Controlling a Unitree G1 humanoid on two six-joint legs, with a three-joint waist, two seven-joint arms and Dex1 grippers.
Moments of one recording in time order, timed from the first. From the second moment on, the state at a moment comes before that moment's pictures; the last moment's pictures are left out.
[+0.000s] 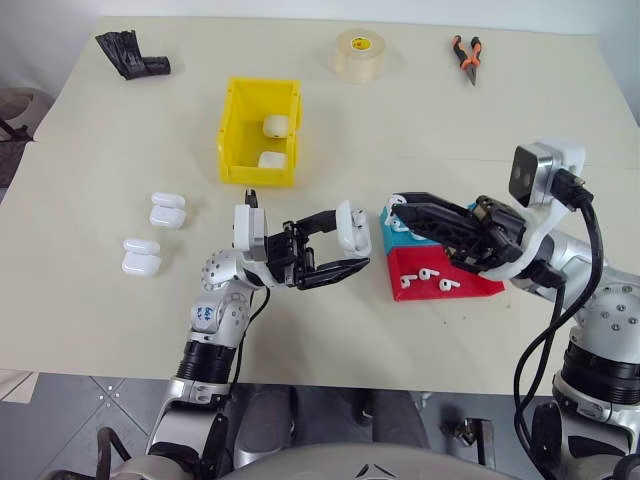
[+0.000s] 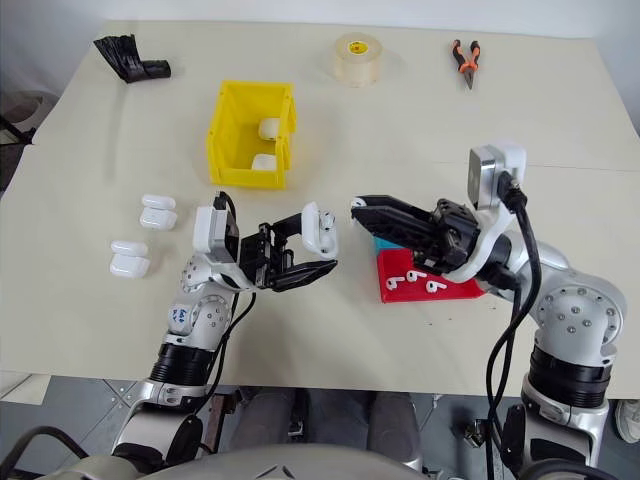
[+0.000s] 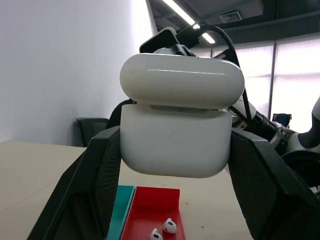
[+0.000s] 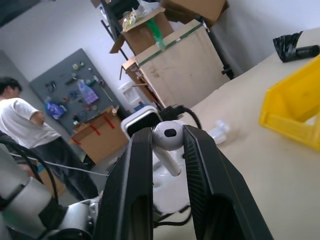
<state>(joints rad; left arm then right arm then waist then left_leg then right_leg) -0.38 0.11 -0.06 0.08 -0.60 -0.03 -1.21 -0.35 -0.49 -0.30 -0.44 1.28 1.01 0.74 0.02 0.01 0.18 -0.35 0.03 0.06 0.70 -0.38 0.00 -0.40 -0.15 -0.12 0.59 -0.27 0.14</state>
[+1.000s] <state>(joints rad) -0.39 0.11 -0.06 0.09 -0.58 0.00 -1.22 -0.27 -0.55 -0.14 -0.49 1.21 0.85 0.74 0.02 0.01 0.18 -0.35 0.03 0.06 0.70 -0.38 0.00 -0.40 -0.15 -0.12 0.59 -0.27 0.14</state>
